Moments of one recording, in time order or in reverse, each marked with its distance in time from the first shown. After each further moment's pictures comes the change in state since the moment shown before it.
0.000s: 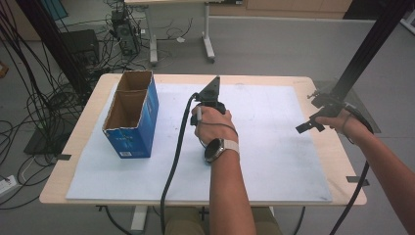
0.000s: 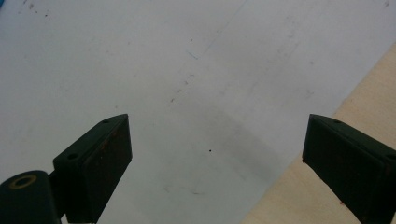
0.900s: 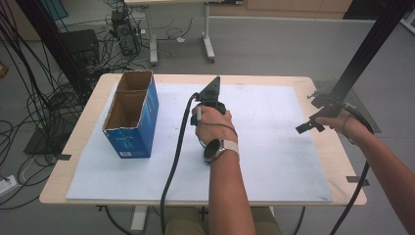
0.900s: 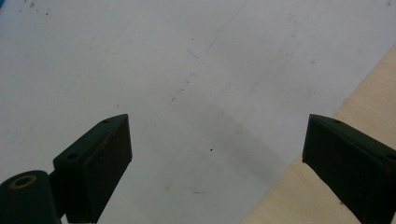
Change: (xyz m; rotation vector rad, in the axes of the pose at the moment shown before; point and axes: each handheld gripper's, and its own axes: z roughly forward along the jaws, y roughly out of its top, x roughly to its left) left arm 0.000 0.000 0.000 -0.005 0.003 0.004; right arm 0.002 0.000 0.000 0.002 0.000 0.001
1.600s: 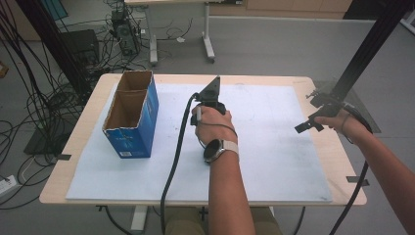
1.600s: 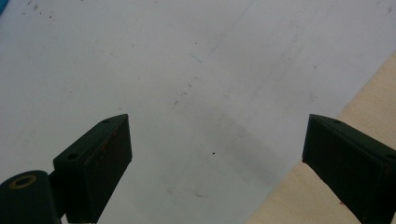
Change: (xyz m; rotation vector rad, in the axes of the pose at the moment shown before) left arm 0.000 0.000 0.000 0.001 0.000 0.003; right arm 0.002 0.003 0.000 -0.002 -0.001 -0.010
